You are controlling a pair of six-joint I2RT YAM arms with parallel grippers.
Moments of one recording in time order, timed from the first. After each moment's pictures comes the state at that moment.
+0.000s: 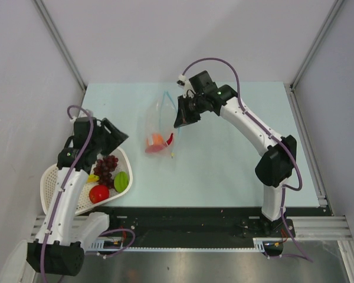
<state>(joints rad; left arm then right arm) -0.04 0.93 0.98 -0.85 -0.03 -0.77 0.62 1.93 1.96 -0.87 -0.44 0.39</state>
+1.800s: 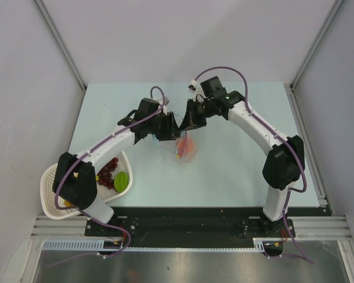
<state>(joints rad) -0.50 1.57 1.20 -0.38 0.36 -0.62 0.56 1.86 1.75 -0.75 -0.60 0.53</state>
